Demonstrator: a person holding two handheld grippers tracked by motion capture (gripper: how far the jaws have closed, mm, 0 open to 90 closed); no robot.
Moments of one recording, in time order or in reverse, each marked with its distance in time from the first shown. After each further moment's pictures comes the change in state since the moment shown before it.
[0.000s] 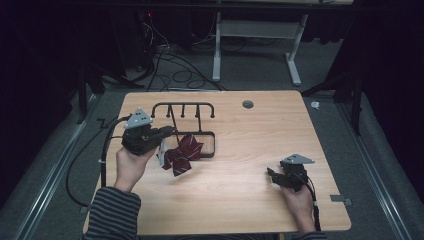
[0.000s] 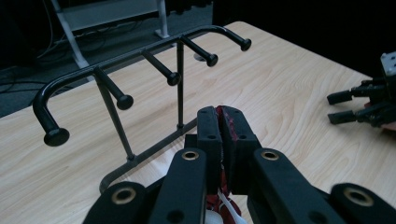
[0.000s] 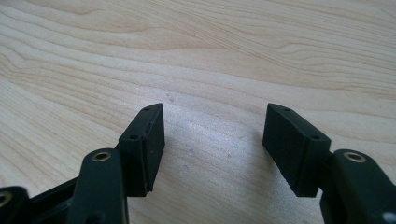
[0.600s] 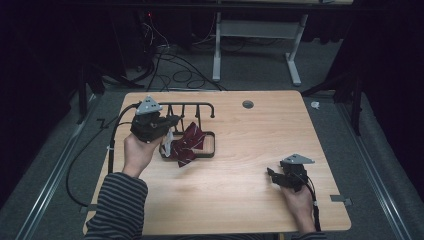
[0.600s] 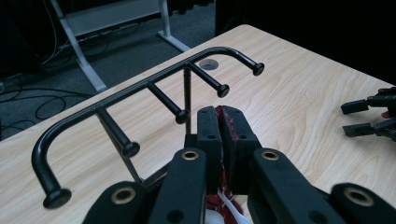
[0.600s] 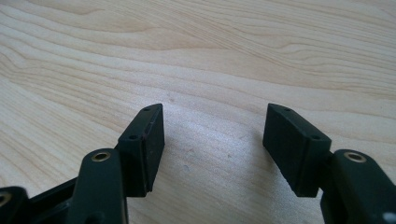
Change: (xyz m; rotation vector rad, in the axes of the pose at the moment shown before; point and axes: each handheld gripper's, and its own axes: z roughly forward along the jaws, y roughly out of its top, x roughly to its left) left arm 0.003 0.027 0.024 0.025 0.014 0.047; right arm 0.000 0.000 0.000 0.000 0.002 -0.001
